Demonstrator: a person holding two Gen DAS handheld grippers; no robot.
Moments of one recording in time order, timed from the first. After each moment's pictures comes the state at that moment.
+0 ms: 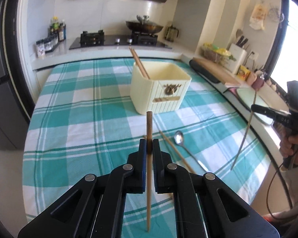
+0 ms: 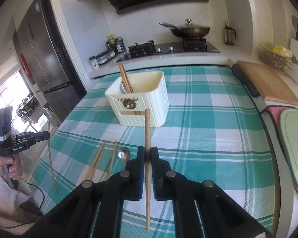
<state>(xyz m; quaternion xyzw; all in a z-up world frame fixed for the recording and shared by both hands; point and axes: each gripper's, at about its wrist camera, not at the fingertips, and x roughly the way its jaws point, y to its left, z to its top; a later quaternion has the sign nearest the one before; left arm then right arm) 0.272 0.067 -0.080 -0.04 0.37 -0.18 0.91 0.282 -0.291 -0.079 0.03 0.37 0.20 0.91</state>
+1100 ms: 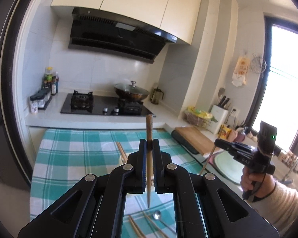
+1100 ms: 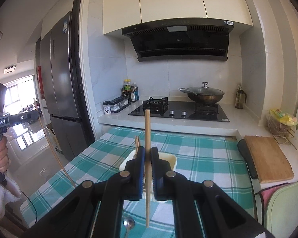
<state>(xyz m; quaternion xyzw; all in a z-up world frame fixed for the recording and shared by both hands) 0.323 0.083 0.079 -0.10 0.19 -0.21 0.95 0.336 -0.243 0.039 -0.03 0.19 0.22 0.96</state>
